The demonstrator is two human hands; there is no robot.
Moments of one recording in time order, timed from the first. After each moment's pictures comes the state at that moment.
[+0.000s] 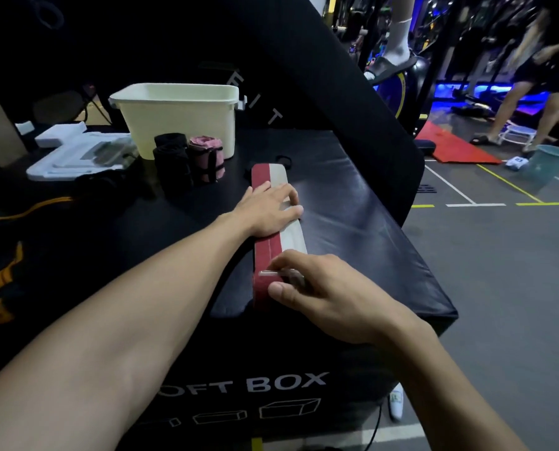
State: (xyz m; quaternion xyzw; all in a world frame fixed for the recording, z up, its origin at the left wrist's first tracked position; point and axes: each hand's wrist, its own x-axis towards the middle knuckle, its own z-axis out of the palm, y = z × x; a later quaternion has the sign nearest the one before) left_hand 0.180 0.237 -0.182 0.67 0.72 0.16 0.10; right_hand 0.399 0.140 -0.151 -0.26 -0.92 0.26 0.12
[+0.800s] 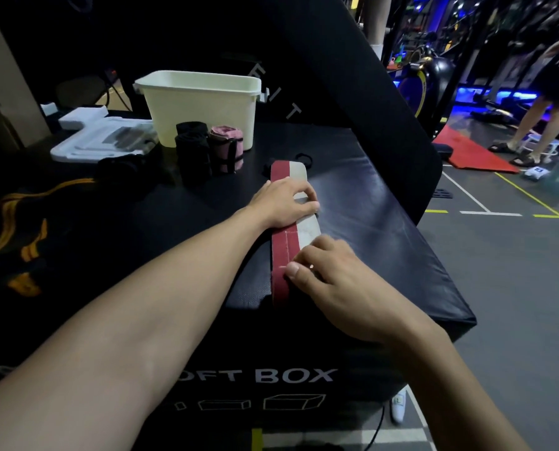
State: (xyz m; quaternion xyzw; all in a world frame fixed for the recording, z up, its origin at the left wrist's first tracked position) left_hand 0.173 0.237 -0.188 0.66 0.70 0.26 0.09; right_hand 0.383 0.126 -0.145 -0.32 -0.91 0.23 0.09
